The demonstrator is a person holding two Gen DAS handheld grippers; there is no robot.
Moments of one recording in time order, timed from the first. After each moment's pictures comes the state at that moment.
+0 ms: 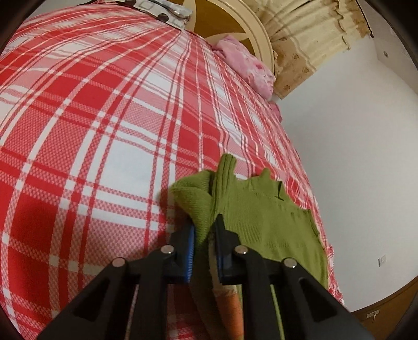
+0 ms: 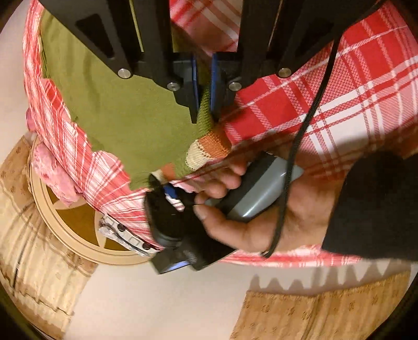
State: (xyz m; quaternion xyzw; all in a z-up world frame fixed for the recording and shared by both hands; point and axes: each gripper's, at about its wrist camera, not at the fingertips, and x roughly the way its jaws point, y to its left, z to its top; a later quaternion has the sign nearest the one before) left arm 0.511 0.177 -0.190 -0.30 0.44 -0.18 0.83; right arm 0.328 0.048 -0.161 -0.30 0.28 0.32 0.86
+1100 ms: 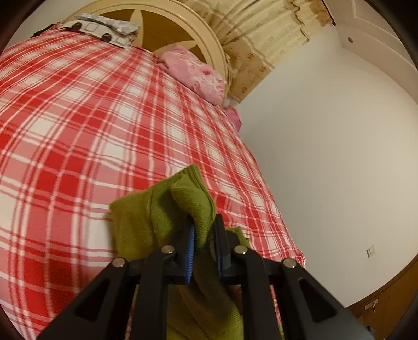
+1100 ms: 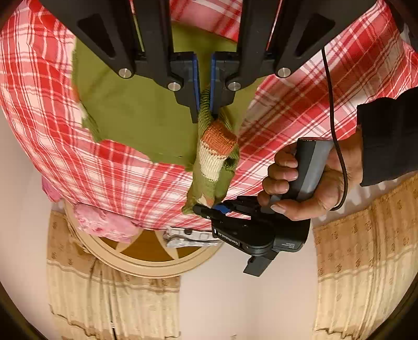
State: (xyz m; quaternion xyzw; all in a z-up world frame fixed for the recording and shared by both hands) left arm 0.526 0.034 -0.089 -0.28 0.38 -0.25 0.85; right arm 0.364 -0.142 -0.103 -0.08 0.28 0.24 0.93
